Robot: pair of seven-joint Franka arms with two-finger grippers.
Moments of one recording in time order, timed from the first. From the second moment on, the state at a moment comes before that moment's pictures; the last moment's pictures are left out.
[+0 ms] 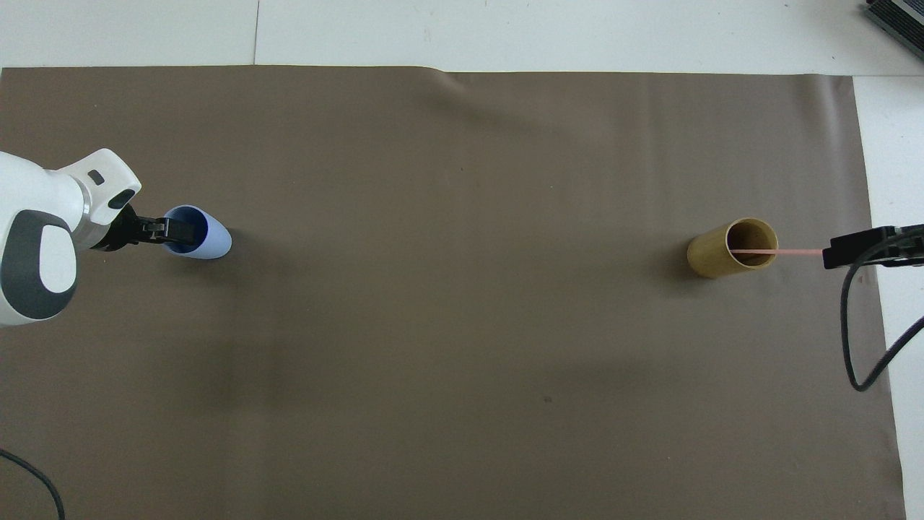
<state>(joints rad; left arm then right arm) 0.09 0.21 -0.05 -1.98 -0.08 2.23 0.18 0.08 -0.07 -0.13 -1.61 -0.03 1.54 -0.05</state>
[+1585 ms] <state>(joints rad) -0.39 0.14 -0.08 -1.96 -0.05 2.13 -0.45 0.06 0.01 -0.13 -1.75 -0.15 1.76 -1.15</state>
